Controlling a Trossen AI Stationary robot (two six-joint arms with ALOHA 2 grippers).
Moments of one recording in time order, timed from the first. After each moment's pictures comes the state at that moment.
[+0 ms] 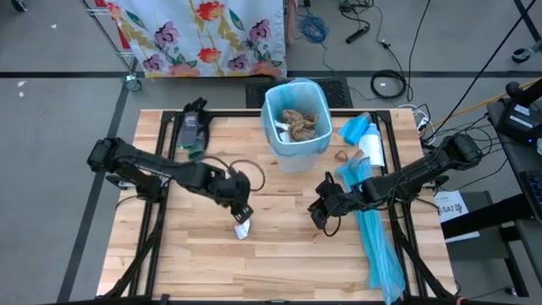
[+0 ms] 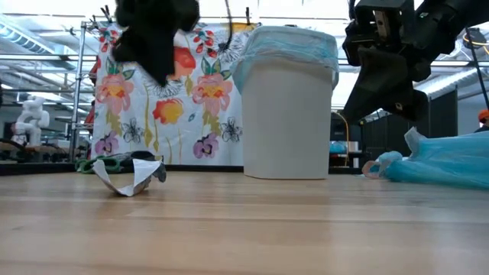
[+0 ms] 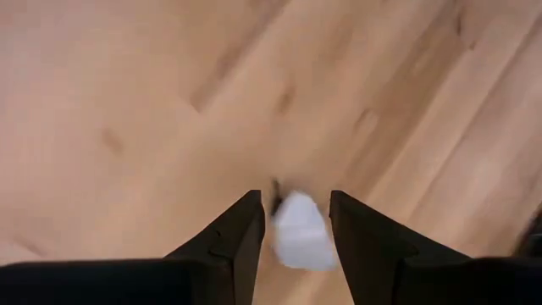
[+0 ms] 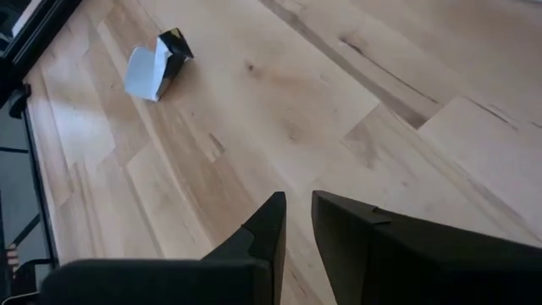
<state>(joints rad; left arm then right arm) -0.20 1.47 1.17 -0.82 -0.05 -0.89 0.35 1.33 0.69 -0.19 0.28 1.06</state>
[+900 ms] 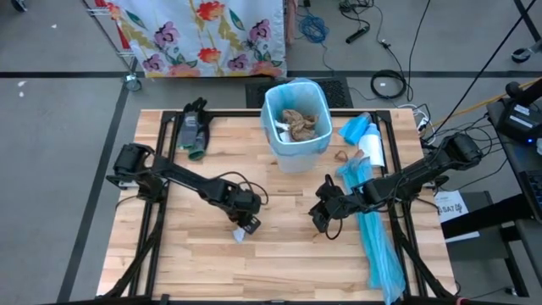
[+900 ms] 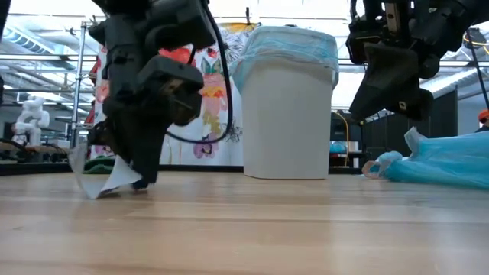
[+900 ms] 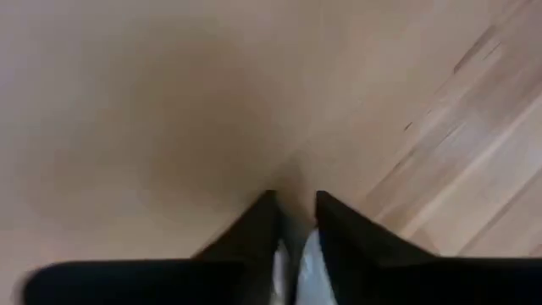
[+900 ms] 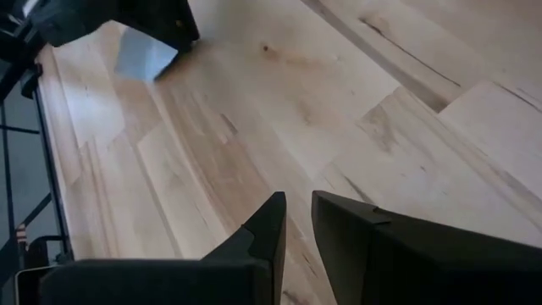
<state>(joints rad) -0.20 1.73 0.96 -0.44 0.19 -1.06 0.37 1.33 0.69 -0.19 0.25 1.05</state>
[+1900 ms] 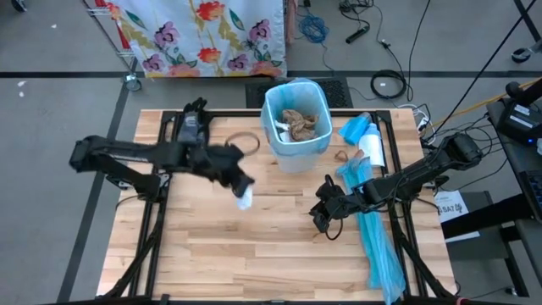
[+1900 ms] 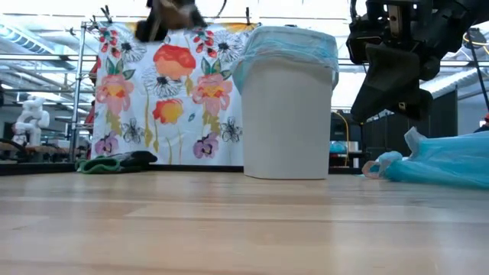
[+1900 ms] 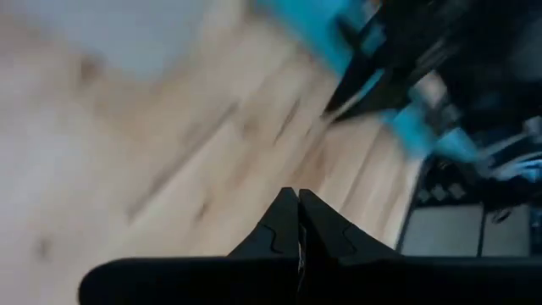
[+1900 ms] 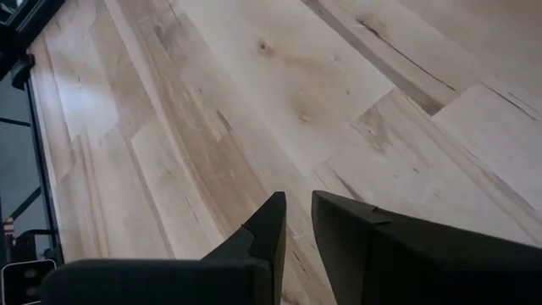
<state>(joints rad) -0.06 1.26 1.15 -0.57 -0.02 -0.85 0.37 1.33 0.69 -0.20 0.26 1.02</state>
